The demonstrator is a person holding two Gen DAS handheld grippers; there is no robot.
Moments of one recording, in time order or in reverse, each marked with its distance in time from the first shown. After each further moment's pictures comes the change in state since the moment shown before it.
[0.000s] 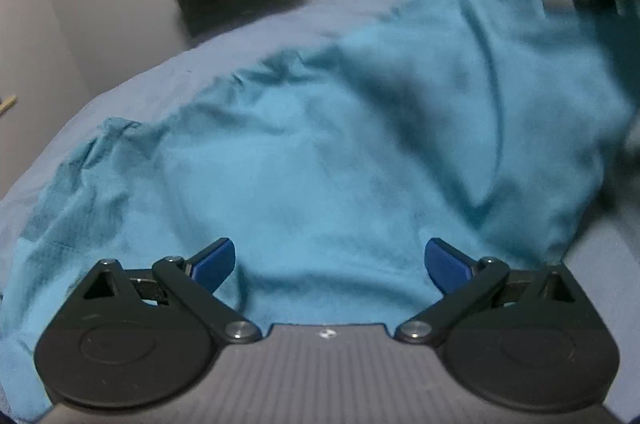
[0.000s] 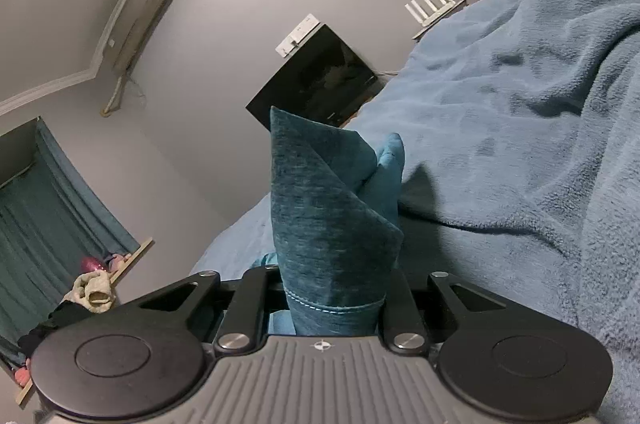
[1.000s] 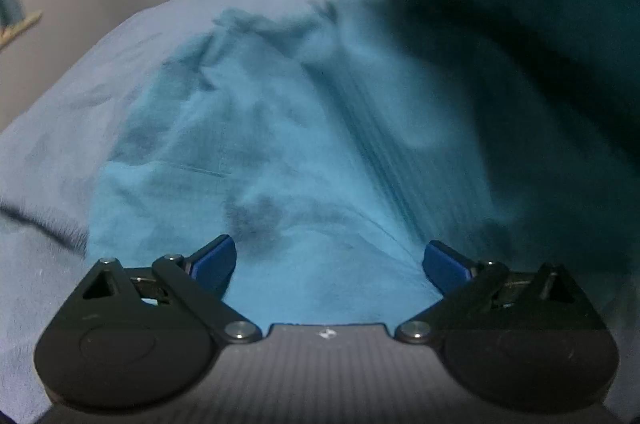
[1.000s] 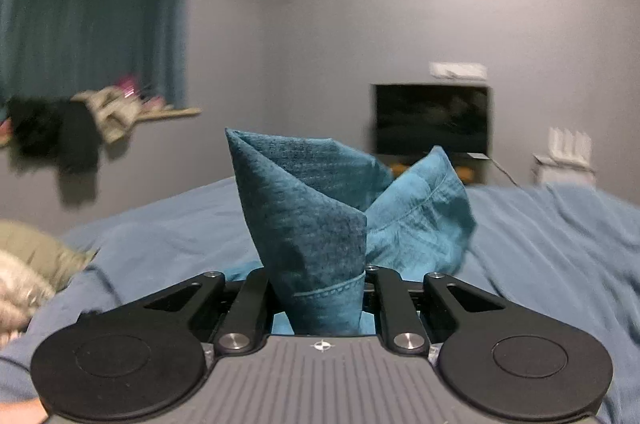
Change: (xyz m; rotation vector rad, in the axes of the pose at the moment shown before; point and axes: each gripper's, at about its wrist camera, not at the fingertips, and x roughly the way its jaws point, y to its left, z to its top) left arm -0.011 0.152 -0.042 -0.257 0.132 -0.008; right arm 0.016 0.310 -0.088 -0.803 0.072 0.051
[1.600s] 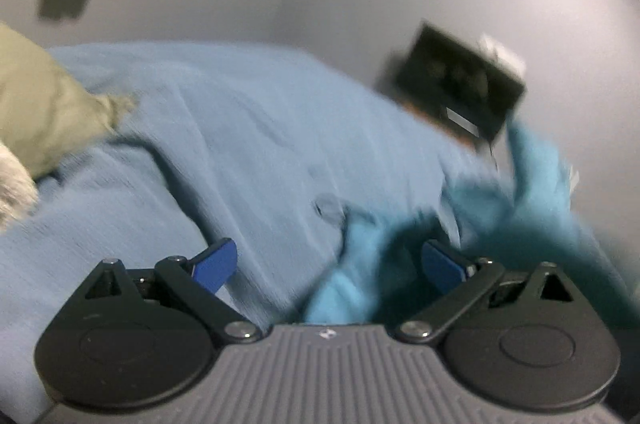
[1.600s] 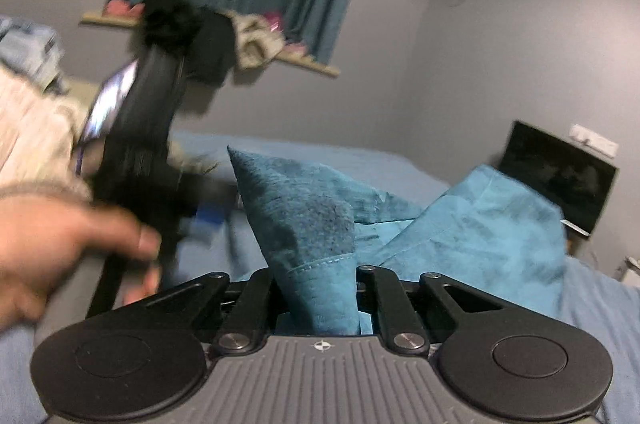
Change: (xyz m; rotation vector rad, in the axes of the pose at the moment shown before) left arm -0.073 0.143 -0.011 -0.711 -0.372 0.028; right arm 0.015 0.184 -0.044 -0.393 0.068 0.277
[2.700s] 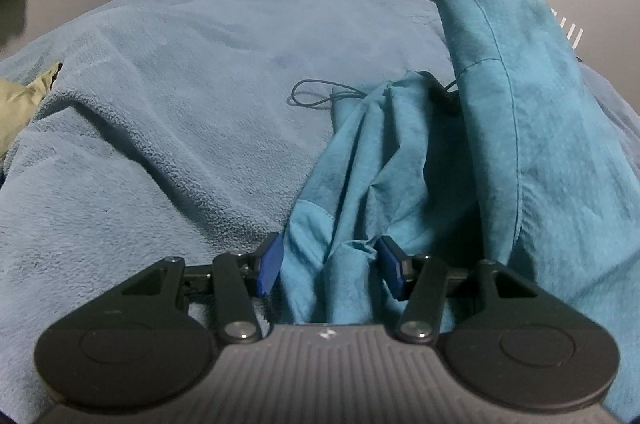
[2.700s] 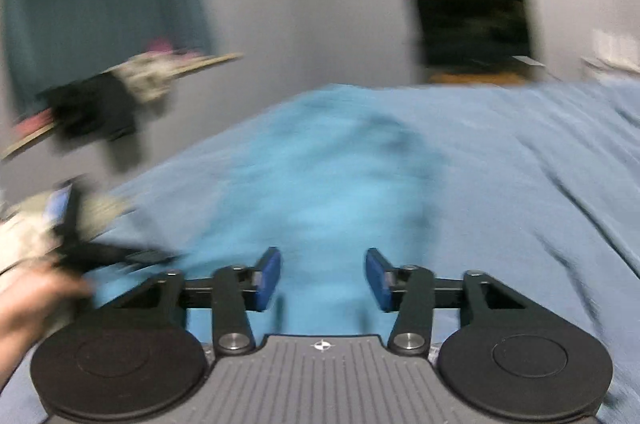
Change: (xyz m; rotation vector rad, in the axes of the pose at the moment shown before) left arm 0.074 -0.037 -0.035 0.312 0.343 0.053; right arm -0.065 -0.165 -0.072 0.633 0.117 -0.089
